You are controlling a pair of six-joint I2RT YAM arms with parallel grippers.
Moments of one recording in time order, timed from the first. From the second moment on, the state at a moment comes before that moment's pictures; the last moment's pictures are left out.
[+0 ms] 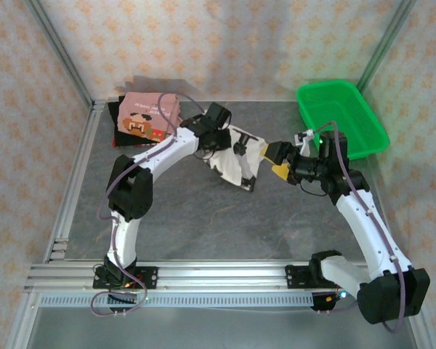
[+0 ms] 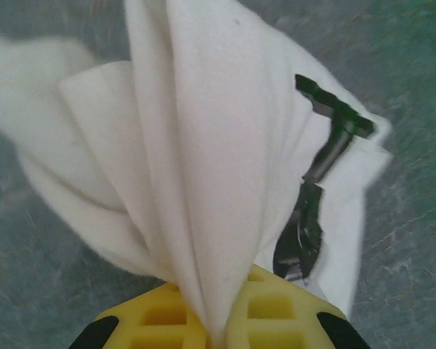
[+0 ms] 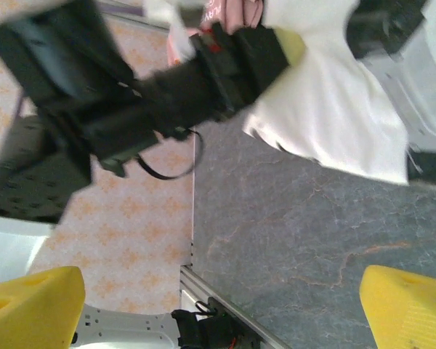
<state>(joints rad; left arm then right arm) -0.54 2.06 1.82 -0.72 -0.04 -0.63 0.16 1.02 0.94 -0.51 -0.80 0.84</state>
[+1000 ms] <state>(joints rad) -0.40 2.30 2.60 -1.15 -0.13 0.05 0.15 1.04 0.94 -0.57 -0.76 0.84</state>
